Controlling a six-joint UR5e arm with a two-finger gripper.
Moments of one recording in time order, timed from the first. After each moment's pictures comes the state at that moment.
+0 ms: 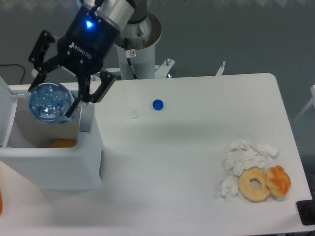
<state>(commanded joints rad) 2.34 -1.67 -1.50 -0.83 0.72 0.47</state>
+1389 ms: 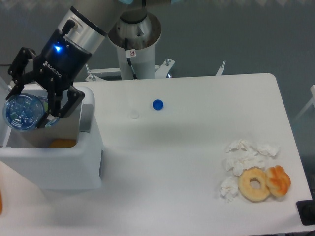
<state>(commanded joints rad) 2.26 -1.67 -1.57 -0.83 0.73 0.53</state>
